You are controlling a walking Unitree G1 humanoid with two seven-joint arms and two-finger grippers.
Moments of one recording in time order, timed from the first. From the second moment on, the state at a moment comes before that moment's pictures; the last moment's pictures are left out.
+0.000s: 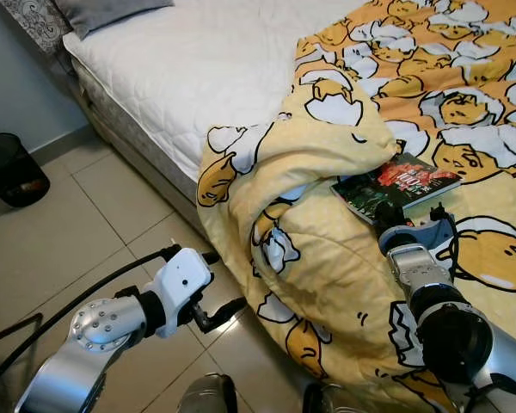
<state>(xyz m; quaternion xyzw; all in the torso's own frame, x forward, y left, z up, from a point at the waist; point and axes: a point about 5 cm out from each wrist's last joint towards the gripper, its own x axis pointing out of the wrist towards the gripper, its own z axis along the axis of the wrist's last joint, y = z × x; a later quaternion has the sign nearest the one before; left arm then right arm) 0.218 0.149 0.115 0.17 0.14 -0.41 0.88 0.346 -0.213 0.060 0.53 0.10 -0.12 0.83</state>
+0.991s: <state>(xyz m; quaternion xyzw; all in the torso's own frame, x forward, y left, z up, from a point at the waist) 0.267 0.158 0.122 0.12 0.04 -0.15 0.98 0.271 -0.201 0.113 -0.02 -0.03 -0.08 1.00</state>
